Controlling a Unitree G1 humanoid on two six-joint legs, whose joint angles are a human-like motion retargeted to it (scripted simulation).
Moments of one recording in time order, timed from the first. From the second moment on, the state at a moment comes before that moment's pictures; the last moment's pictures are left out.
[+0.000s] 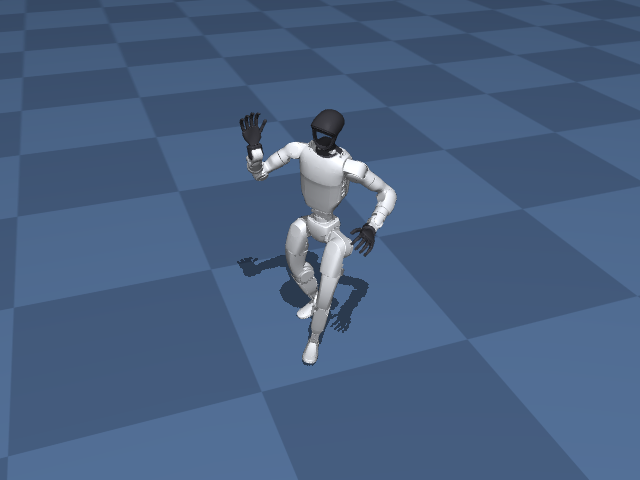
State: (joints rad) left arm 0.46 0.76 0.08 -0.22 0.23 -0.15 0.69; right arm -0.64 -0.75 -0.22 -0.39 -0.03 -0.28 -0.89; waist 0.24 -0.13 0.05; left_leg -0.27 0.04 0.60 0.28 -0.41 0.06; right_leg 0.02 -0.22 -0.32 0.38 -0.07 0.12
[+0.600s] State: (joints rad) left arm -0.59 0.94 0.26 -0.39 0.51 0.06 0.86; right arm 0.67 -0.55 -0.49 -0.09 -0.21 -0.19 -0.62; waist -0.23 0.08 0.19; left_leg -0.08 -0.03 -0.07 0.55 -0.33 -0.12; right_leg -0.20 -0.25 -0.24 0.13 -0.40 0.14
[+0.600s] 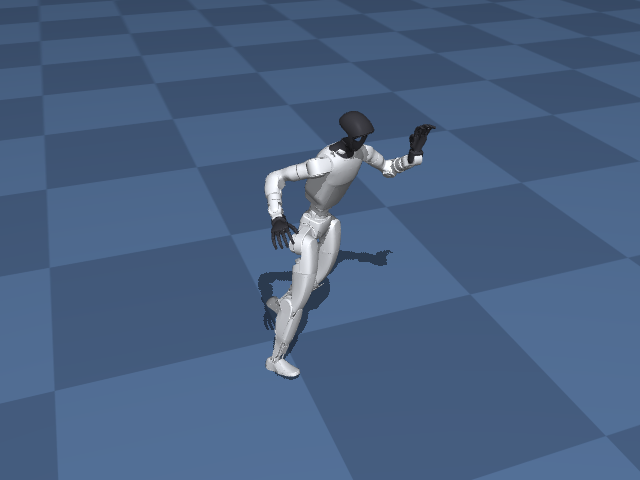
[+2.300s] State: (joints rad) left arm -0.68 0.96 0.15 -0.35 0.62 -0.04 0.63; right arm 0.27 -0.59 -0.62 -0.33 -0.31 -0.20 -0.64; waist -0.45 0.09 0.12; left_leg 0.10 0.17 -0.03 0.25 -0.08 -0.07; right_leg -0.27 -0.19 -0.24 0.13 -0.27 0.09
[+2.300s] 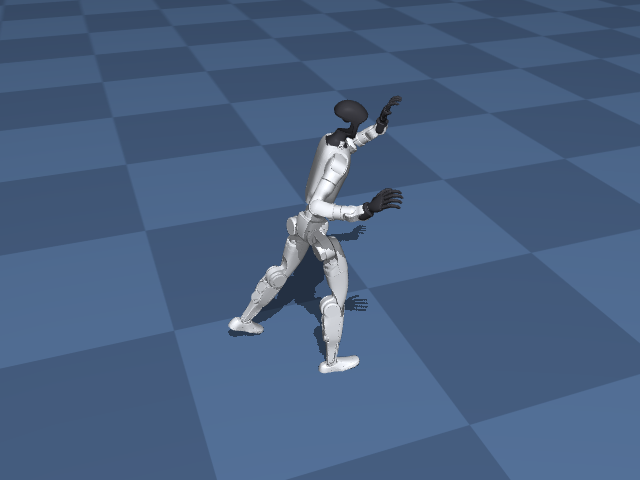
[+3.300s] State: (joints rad) left arm -0.31 0.55 0.17 -0.30 0.44 -0.09 0.68; right arm -0.13 -1.03 -0.84 -0.22 -0.24 -0.15 -0.80; waist -0.23 0.00 0.24; left_leg -0.17 0.17 0.08 1.33 -0.47 0.06; right_leg -0.27 -0.23 -0.20 0.50 -0.45 0.02
